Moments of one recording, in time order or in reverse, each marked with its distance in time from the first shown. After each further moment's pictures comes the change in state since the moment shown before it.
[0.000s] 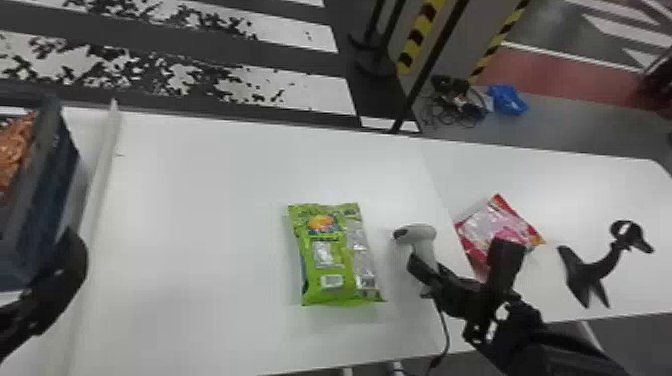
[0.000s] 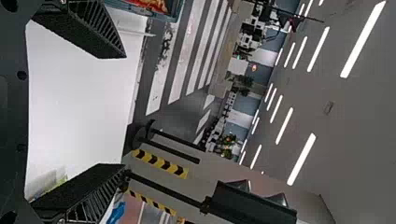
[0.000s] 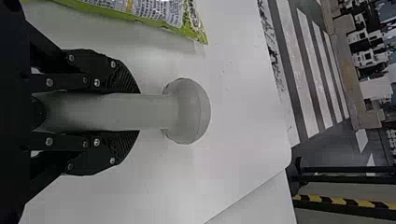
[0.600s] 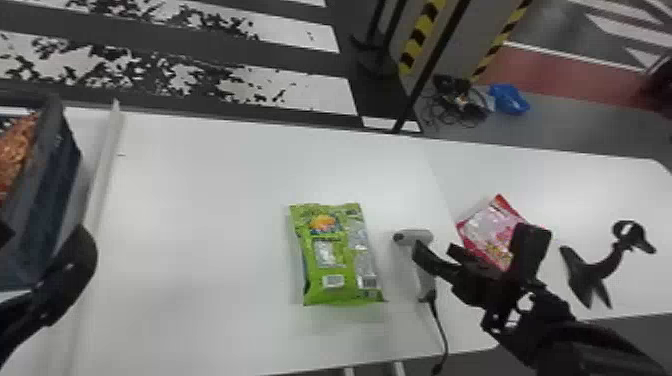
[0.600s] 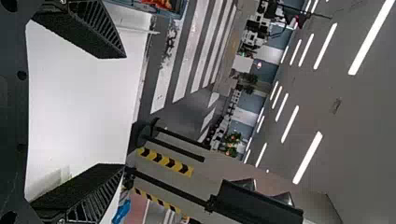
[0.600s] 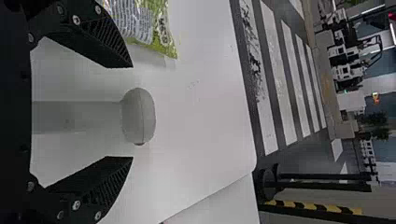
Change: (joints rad) left arm -0.038 0.007 0.000 0.013 -0.001 0.045 0.000; right arm 0.049 -0.018 -0.050 -0.168 -0.041 0.059 0.043
